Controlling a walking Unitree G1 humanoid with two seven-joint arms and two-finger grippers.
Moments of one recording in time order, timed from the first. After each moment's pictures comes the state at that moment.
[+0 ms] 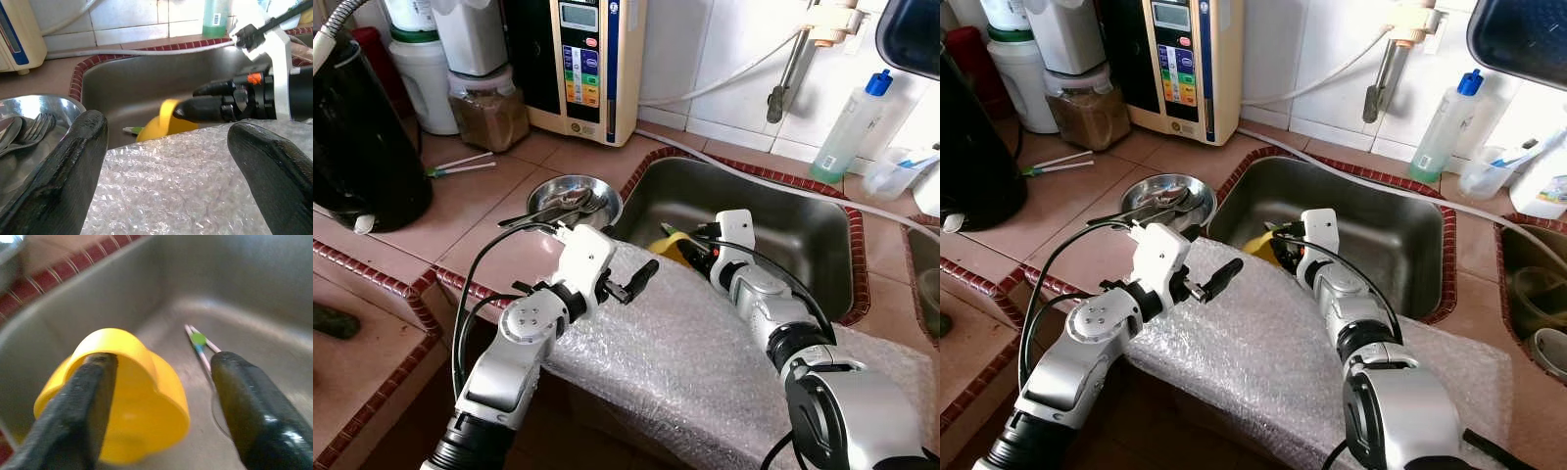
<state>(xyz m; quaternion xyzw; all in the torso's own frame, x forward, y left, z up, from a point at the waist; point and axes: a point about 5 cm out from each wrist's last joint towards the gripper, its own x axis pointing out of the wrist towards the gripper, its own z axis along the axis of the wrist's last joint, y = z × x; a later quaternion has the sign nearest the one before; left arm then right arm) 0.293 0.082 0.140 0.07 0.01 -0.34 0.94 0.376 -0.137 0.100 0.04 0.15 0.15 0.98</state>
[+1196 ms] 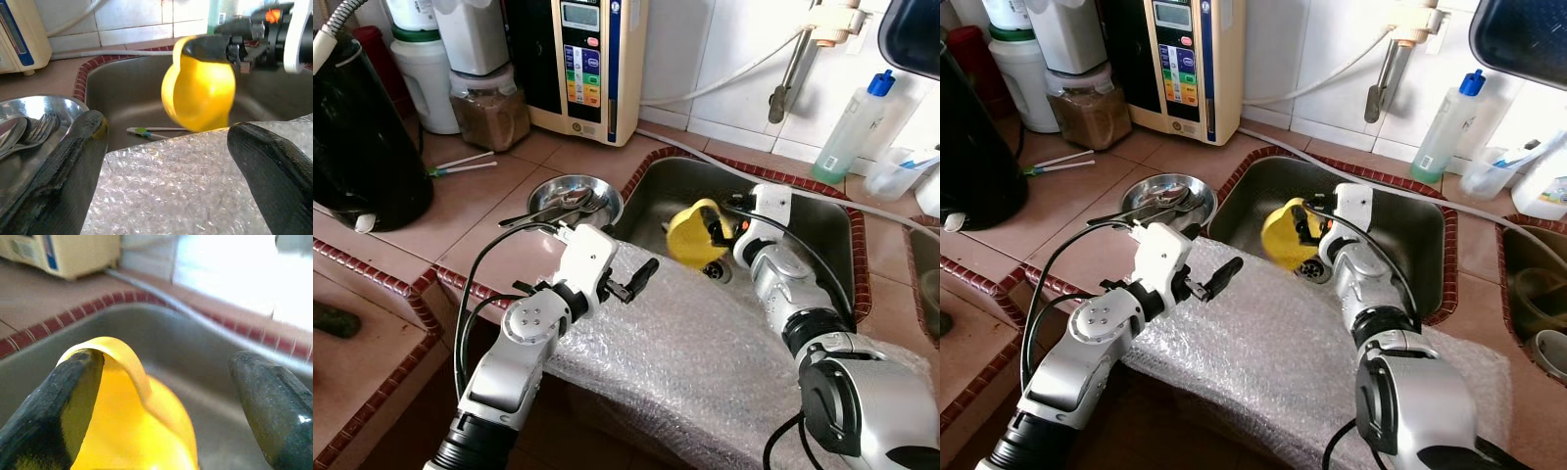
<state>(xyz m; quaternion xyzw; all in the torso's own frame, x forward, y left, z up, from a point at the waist) 0.294 0.080 0.140 0.07 0.01 -0.33 0.94 0.390 -0.167 0.141 -0.03 0.02 0.07 1.00</state>
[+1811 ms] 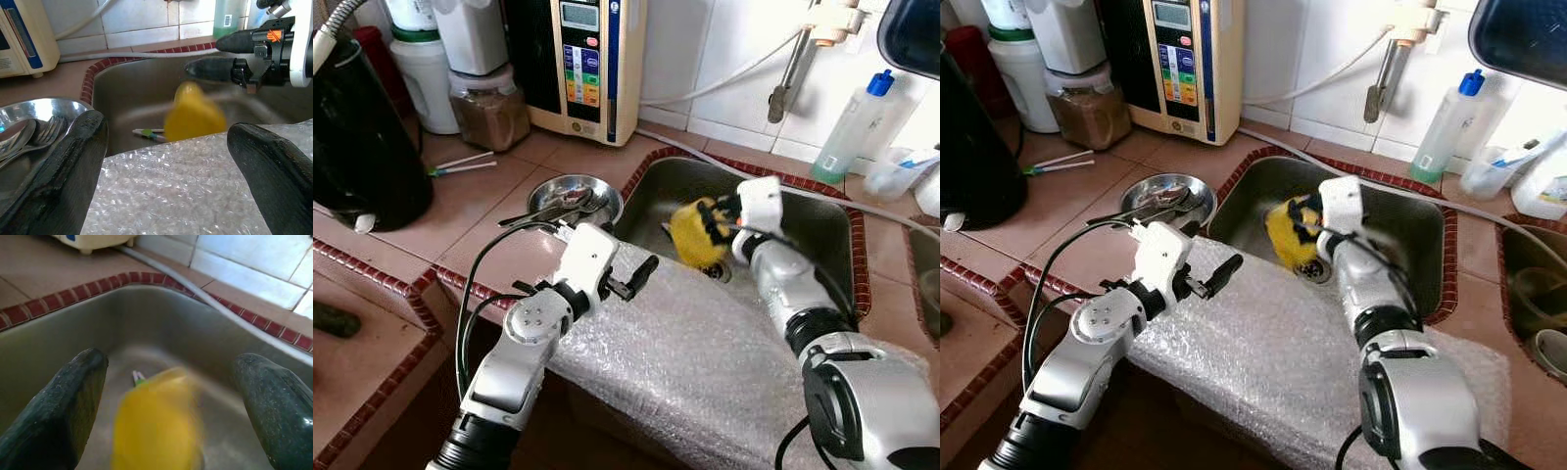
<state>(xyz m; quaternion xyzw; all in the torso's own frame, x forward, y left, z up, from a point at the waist) 0.294 0.079 0.141 0.08 0.00 -0.32 0.94 0.387 -0.163 0.130 -0.07 0.06 0.09 0.99</state>
